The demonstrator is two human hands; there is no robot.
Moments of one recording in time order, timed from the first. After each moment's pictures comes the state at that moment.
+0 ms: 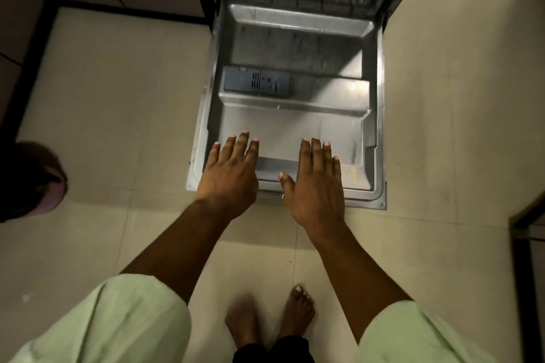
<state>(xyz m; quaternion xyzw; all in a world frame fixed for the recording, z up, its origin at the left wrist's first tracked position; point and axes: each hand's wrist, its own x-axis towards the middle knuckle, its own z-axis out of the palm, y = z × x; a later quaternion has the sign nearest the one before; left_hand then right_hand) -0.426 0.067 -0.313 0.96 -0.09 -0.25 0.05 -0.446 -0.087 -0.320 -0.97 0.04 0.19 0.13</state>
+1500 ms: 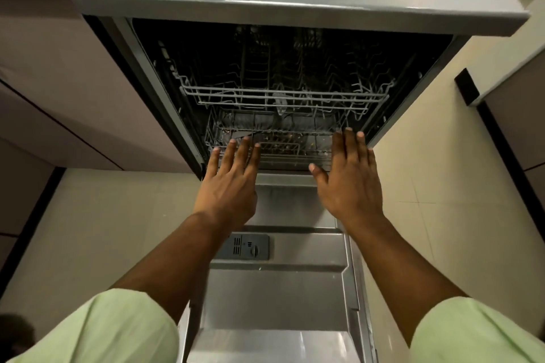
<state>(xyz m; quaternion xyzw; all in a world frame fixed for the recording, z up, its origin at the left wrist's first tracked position) -0.069 0.010 -0.148 0.98 -0.15 -0.10 -0.03 -0.075 -0.198 -0.140 -1.00 0.06 0.01 0.07</state>
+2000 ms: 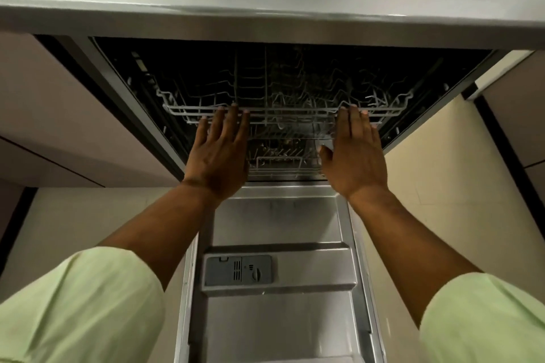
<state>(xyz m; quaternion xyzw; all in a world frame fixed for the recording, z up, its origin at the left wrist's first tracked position) 0.061 0.031 -0.166 0.98 -0.17 -0.04 0.01 0.032 -0.193 -0.153 -0.99 0.08 0.02 0.06</state>
